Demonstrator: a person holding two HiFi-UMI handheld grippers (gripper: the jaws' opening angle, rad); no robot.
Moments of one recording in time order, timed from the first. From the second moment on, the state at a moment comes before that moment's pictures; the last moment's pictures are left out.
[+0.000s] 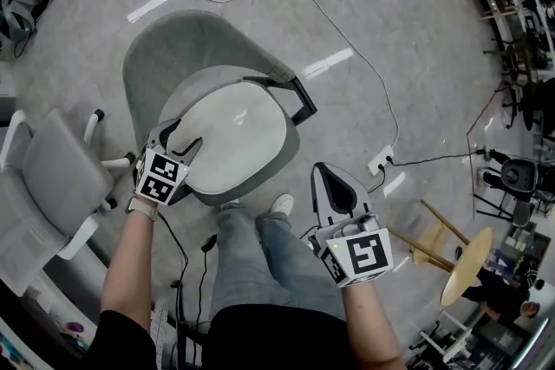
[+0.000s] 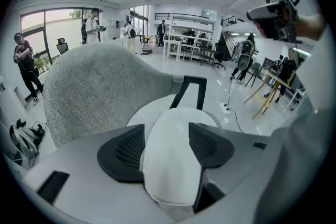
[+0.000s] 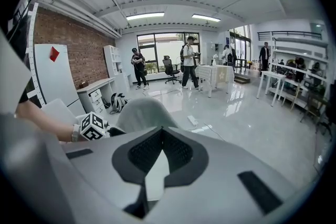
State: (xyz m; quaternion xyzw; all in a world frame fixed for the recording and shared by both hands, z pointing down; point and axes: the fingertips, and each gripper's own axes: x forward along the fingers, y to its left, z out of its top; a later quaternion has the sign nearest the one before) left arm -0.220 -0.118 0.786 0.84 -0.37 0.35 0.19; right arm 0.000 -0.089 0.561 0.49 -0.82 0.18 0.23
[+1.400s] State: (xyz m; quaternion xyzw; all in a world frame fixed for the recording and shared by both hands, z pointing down) left arm -0.051 -0.106 0.463 0.92 -0.37 0.09 0.11; right arm 0.060 -0.087 0.429 0.53 -0.84 0.11 0.09
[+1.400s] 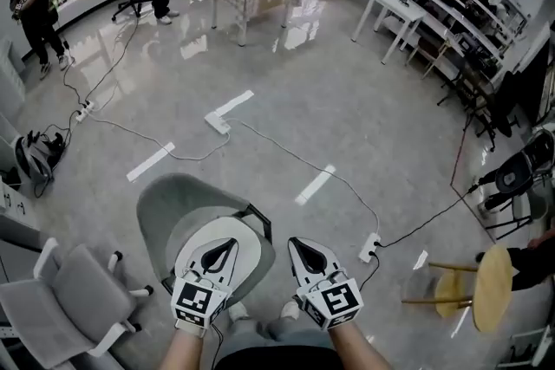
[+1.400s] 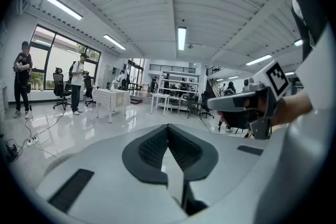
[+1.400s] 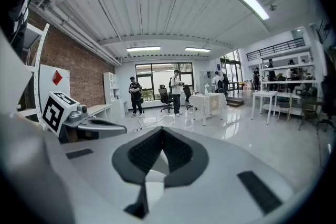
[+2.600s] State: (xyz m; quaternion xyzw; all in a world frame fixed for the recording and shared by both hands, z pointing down) left arm 0.038 -0.070 0.360 0.93 -0.37 0.05 0.03; right arm 0.152 -0.074 0.331 0.54 -0.84 0.03 0.00
